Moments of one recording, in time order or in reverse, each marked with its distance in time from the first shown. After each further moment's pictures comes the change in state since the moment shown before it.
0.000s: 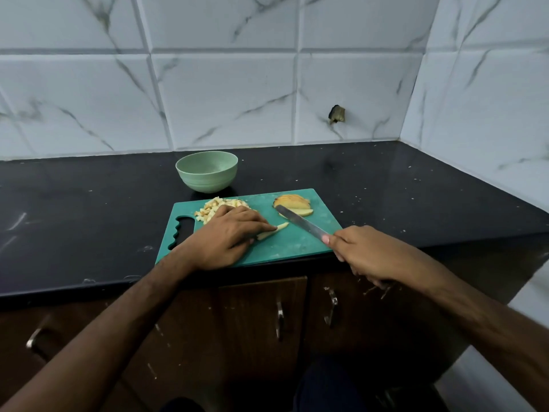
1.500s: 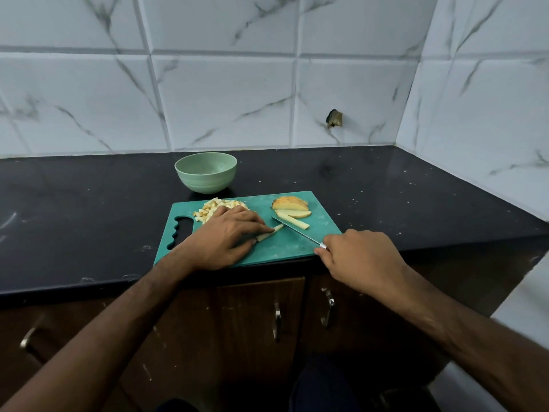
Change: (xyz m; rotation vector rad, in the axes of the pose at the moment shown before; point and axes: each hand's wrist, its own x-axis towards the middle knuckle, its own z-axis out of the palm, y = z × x) left_hand -0.001 0.005 -0.004 -0.029 -0.023 -0.049; right_hand -0.008 -0.018 0.019 -0.609 0.307 -0.031
